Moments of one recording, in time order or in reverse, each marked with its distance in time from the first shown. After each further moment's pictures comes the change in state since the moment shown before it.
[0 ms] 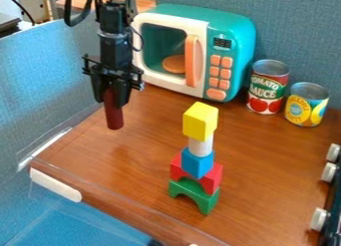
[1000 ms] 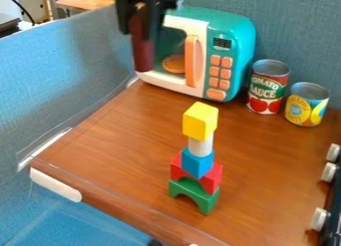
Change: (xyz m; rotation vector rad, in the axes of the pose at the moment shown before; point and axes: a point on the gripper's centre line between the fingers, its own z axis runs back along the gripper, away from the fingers) arm -0.020 -0.045 0.121 -0.059 0.014 -0.070
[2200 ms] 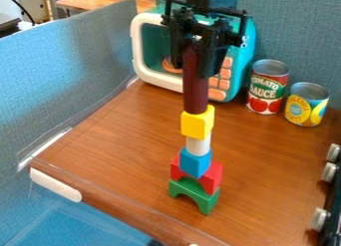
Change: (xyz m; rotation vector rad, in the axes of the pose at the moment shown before) arm -0.044 -0.108 0.003 -0.047 0.023 -0.268
